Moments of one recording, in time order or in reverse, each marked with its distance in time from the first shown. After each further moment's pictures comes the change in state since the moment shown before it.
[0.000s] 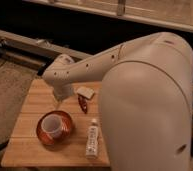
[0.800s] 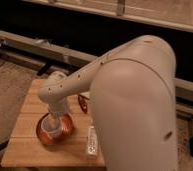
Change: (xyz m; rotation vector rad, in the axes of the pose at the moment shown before) arm 0.049 0.054 0.046 -0.060 0.122 -0.088
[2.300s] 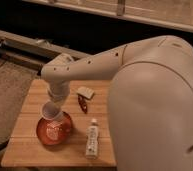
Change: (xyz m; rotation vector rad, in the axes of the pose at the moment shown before) arm -0.048 -0.028 -0.068 -0.074 -0.127 -0.027
